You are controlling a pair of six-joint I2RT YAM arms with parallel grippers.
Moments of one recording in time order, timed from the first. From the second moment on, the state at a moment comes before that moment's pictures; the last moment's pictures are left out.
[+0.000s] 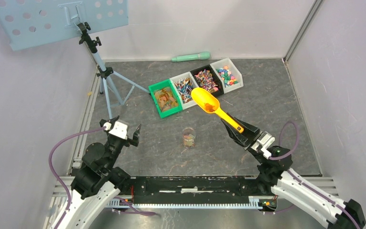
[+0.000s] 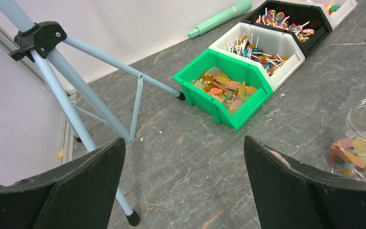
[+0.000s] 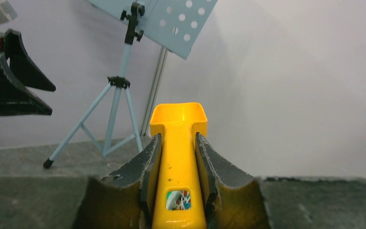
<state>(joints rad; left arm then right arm) -0.58 0.13 0.53 -0.41 -0.29 0.27 0.78 0.51 0.15 1.04 -0.13 -0.24</state>
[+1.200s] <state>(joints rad) -0.58 0.14 0.57 -0.47 -0.18 0.02 0.78 0.32 0.47 -0.07 -0.31 -0.29</state>
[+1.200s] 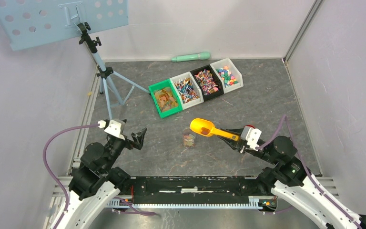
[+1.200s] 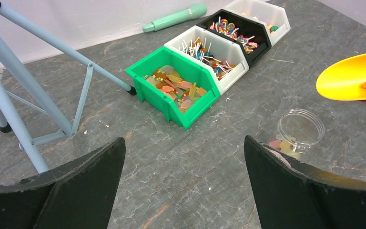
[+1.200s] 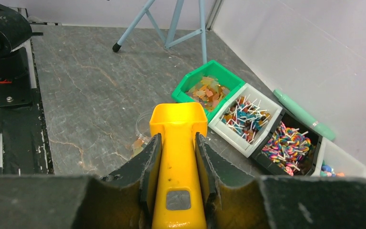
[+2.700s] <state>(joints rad) -0.58 0.10 0.57 -0.48 -0.17 0.01 0.78 0.64 0.75 -0.39 -0.32 -0.20</state>
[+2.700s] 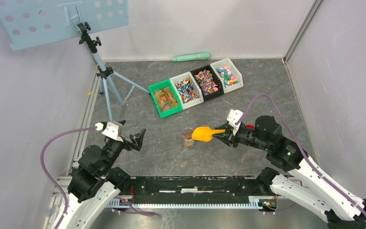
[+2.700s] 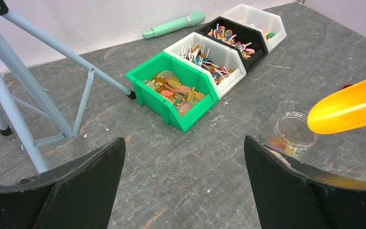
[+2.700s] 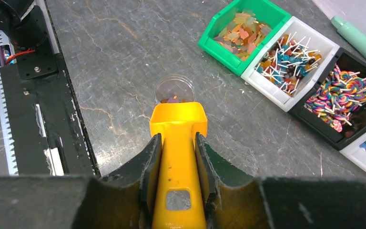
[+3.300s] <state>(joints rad) -0.58 0.10 0.57 -0.48 -0.17 0.01 0.78 0.76 0.93 -0.50 -0.29 -0.16</state>
